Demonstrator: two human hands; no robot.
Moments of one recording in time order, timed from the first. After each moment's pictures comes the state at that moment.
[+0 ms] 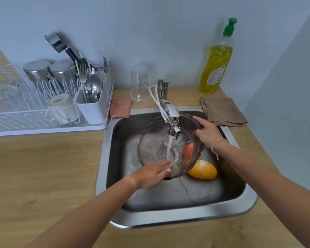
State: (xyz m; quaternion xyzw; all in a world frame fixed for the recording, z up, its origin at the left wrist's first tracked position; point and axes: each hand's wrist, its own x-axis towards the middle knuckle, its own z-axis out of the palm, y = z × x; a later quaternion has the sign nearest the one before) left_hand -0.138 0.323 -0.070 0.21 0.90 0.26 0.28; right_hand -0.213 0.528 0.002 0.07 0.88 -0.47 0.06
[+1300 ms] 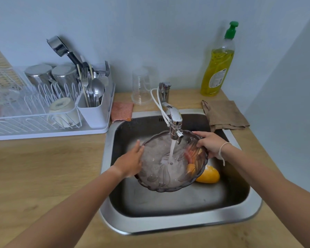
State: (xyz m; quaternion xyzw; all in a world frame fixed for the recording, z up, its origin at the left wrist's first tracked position) left_hand -0.173 0.265 -0.066 0.10 0.97 0.13 0.20; right_hand -0.222 0.537 -0.010 0.15 0.82 -0.49 0.26
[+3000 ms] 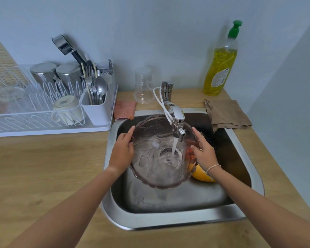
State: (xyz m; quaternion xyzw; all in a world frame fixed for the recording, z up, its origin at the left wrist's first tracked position) left_hand -0.169 0.254 -0.057 -0.02 0.92 0.38 -0.12; right_hand -0.179 0.512 -0.058 0.02 0.82 -0.58 0.02
